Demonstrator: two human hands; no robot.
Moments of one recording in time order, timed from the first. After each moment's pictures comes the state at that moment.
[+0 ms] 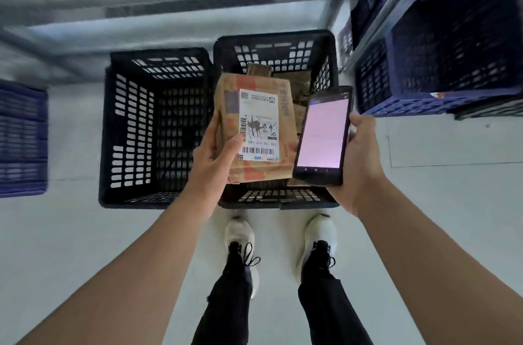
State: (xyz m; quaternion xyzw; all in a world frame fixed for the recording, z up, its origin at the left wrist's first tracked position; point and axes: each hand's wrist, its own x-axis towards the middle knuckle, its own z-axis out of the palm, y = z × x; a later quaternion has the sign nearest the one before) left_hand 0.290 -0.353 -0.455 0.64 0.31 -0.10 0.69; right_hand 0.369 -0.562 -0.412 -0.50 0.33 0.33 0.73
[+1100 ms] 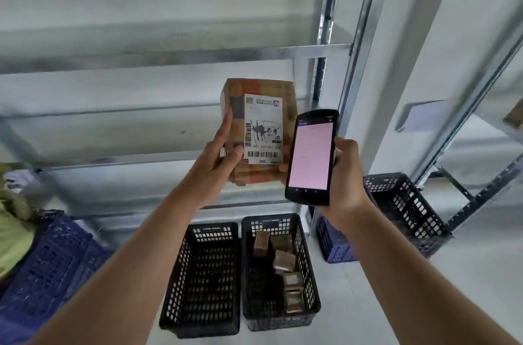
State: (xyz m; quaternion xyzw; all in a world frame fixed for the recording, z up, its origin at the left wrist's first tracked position) left_hand 0.193 -0.308 0.160 0.81 -0.09 0.09 0.57; right_hand 0.204 -0.542 0.176 -0.48 -0.05 0.16 0.86
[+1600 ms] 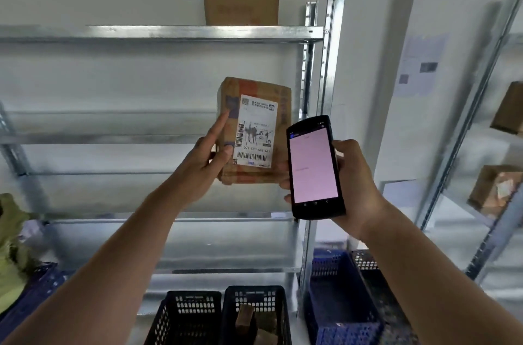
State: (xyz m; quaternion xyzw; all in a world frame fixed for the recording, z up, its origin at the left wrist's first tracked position) left_hand 0.156 -0.386 0.329 0.84 -0.17 0.24 0.46; right_hand 0.145 -0.671 0.355 -0.55 -0.12 0.15 0.82
